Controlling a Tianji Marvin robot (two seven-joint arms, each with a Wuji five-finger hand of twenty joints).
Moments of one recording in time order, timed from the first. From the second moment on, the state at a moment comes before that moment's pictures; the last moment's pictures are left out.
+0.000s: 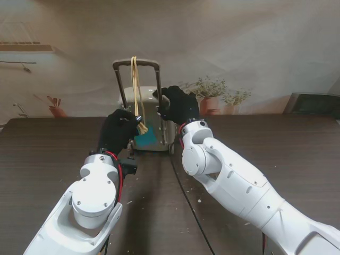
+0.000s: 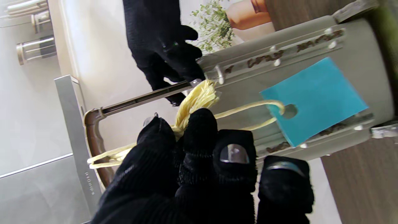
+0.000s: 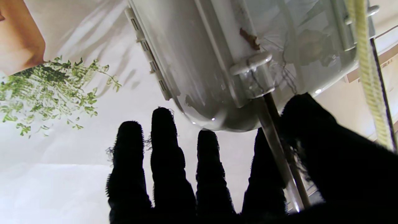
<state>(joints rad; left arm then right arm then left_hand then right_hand) 1.65 -1.29 -1.18 -2.09 0.07 0.47 0.45 -1.04 -1.29 0.72 -1.40 -0.59 0.31 -0.39 1.16 -0.20 0.06 -0.03 0.47 0.24 1.07 0.60 0.99 0.13 0.98 0.69 1.03 0.14 1.23 1.53 0.79 0.32 1.74 0.65 0.44 -0.58 1.11 -0.25 0.52 -0.24 0.60 0.07 0.51 0.12 0.44 0.27 0.69 0.28 0.43 0.30 0.26 0.39 0.99 0.42</state>
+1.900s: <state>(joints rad) 1.50 -1.28 -1.03 -1.64 0.17 0.82 0.23 -1.05 -1.30 0.73 -1.40 -0.56 0.32 -0.39 1.16 -0.20 0.06 -0.02 0.48 0.24 1.01 0.52 0.99 0.15 0.94 0.69 1.03 0.17 1.17 1.53 0.73 0.34 1.71 0.66 0.45 -0.58 1.11 -0.26 0.53 -0.27 0.61 -0.02 0.53 0.16 0.42 0.26 0.70 0.27 0.43 0.30 0.28 0.39 1.02 0.41</state>
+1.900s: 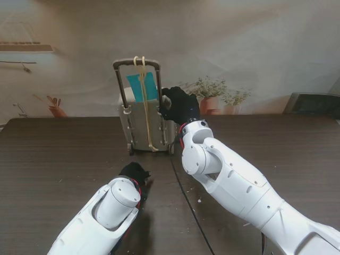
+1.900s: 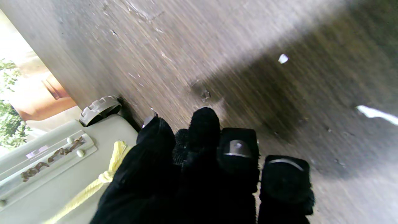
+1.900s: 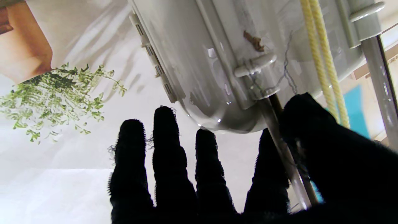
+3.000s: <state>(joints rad) 1.74 -1.22 -1.15 -2.02 0.49 0.47 0.33 -1.16 -1.28 0.84 -1.46 -0.59 0.23 -0.47 0.91 -0.20 0.19 -0.02 0.48 0.24 0.67 0.44 0.84 0.22 0.73 0.65 0.69 0.29 1.03 0.60 0.39 0.42 1.38 0.74 0.38 -0.58 1.12 -0.17 0.31 -0.27 0.67 0.22 0.58 0.16 0.52 0.29 0.70 0.27 0.44 0.30 0.27 0.37 1.04 0.38</state>
